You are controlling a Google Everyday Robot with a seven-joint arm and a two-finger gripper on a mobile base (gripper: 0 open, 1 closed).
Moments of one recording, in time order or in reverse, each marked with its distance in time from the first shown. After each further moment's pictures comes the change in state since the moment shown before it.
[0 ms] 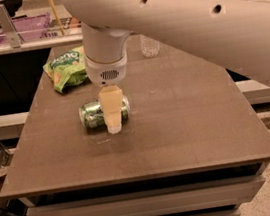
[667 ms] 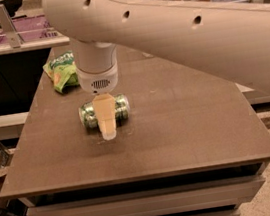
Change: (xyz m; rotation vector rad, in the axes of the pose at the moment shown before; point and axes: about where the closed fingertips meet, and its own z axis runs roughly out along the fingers) arm -0.011 0.004 0.016 0.009 0.062 0.005
